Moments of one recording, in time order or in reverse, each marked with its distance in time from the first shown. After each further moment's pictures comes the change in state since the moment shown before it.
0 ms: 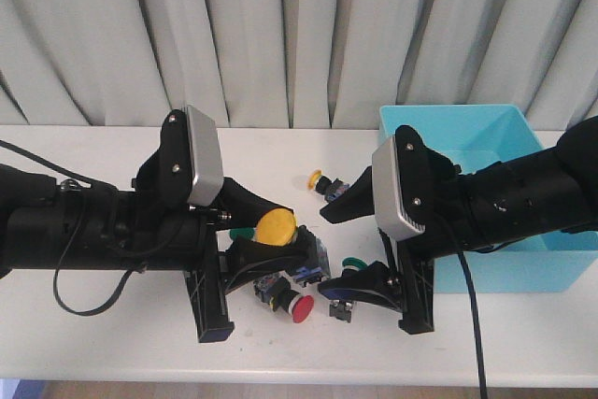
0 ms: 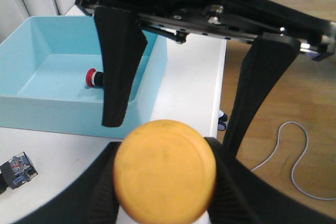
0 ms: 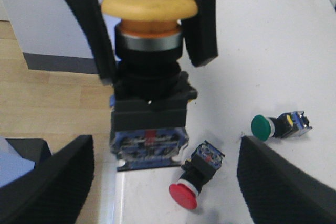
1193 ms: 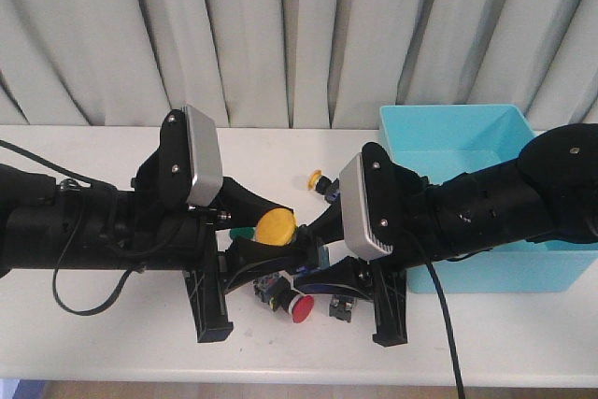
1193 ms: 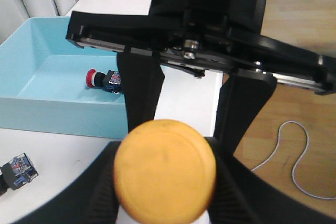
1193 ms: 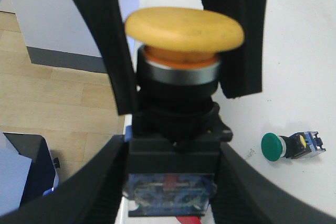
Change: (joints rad) left arm 0.000 0.000 0.000 -0.001 0.003 0.007; right arm 0.081 0.035 0.000 0.022 -0.059 -0.050
